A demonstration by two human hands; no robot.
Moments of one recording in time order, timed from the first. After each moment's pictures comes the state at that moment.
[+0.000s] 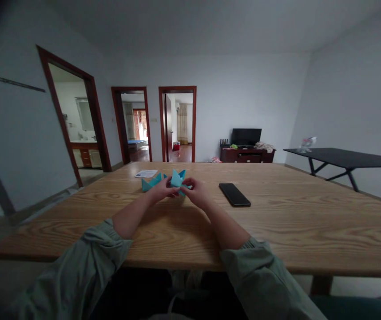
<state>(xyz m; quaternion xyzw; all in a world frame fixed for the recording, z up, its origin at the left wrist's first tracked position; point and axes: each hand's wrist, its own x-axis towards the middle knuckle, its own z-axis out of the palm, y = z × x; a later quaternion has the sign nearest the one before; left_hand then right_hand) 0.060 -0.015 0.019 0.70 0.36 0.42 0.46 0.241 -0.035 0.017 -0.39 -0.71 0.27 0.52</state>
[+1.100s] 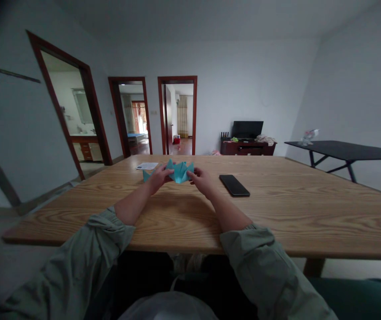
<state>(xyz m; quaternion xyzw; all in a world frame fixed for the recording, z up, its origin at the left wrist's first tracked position) 0.056 -0.016 0.028 0.61 0.31 0.52 0.52 0.253 -0.024 0.015 -0.38 -0.67 0.36 0.52</state>
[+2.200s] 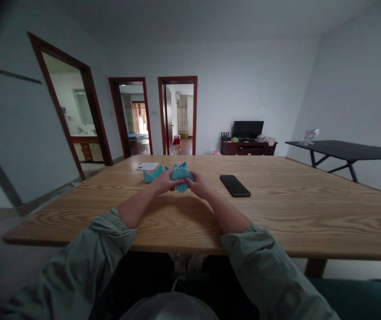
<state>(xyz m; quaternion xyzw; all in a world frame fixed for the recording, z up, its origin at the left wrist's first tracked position) 0.061 -0.025 0.022 0.77 0.38 0.40 0.31 0.245 -0.034 0.013 -0.41 -0.75 0.27 0.45</state>
